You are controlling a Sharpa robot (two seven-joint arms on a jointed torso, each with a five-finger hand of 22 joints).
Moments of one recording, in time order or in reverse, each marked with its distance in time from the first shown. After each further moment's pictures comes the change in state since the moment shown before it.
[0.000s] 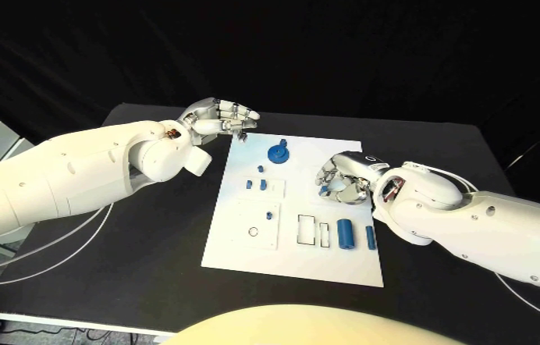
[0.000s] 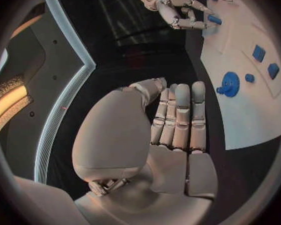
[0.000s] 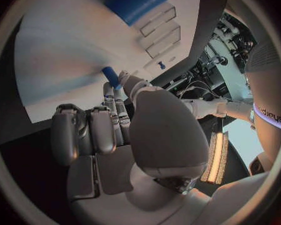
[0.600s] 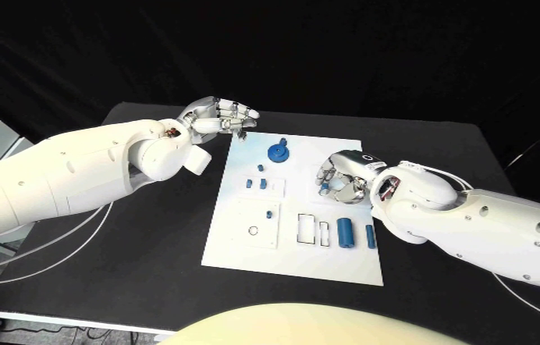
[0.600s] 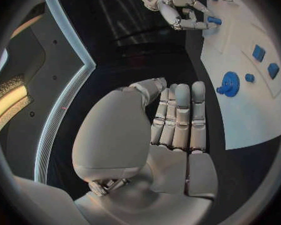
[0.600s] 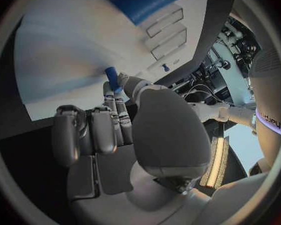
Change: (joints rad) left arm 0.000 -0.001 0.000 0.000 0.000 0.000 0.000; left_hand 0.000 0.000 0.000 0.000 0.000 0.000 0.000 0.000 0.000 0.000 0.000 0.000 0.000 0.000 0.000 0.000 0.001 0.000 0.000 0.000 0.000 -0.001; right arm -0.004 0.019 -0.002 -0.012 -0.048 -0.005 -0.034; right_hand -0.002 0.011 0.173 -0.043 -0.004 0.050 -0.007 0.023 0.019 0.063 0.005 -0.033 -0.003 0.000 -0.014 0.008 -0.003 -0.012 0.004 -0.011 0.032 0.000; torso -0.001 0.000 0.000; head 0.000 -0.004
